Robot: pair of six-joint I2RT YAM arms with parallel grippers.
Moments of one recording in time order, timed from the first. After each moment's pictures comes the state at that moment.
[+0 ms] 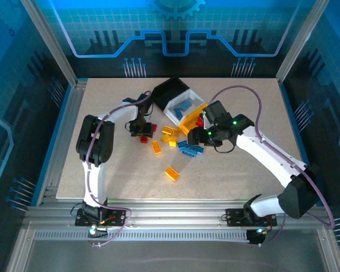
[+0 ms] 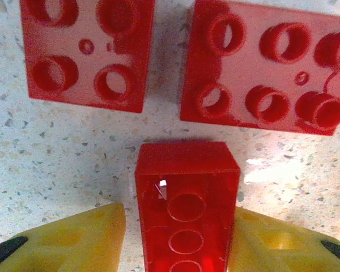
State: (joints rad) left arm -0.30 2.08 1.53 -0.94 0.03 -0.27; right arm 0.57 1.38 1.23 -0.90 -0.18 0.56
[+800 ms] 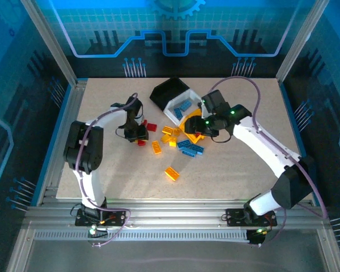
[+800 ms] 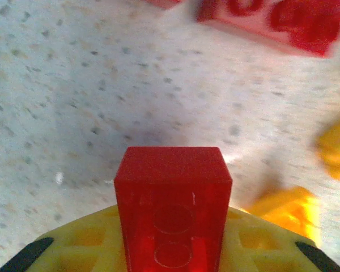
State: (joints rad) left arm -0.23 1.90 1.33 -0.85 0.25 -0.39; right arm 0.51 1.48 1.35 -0.88 -0.22 0.56
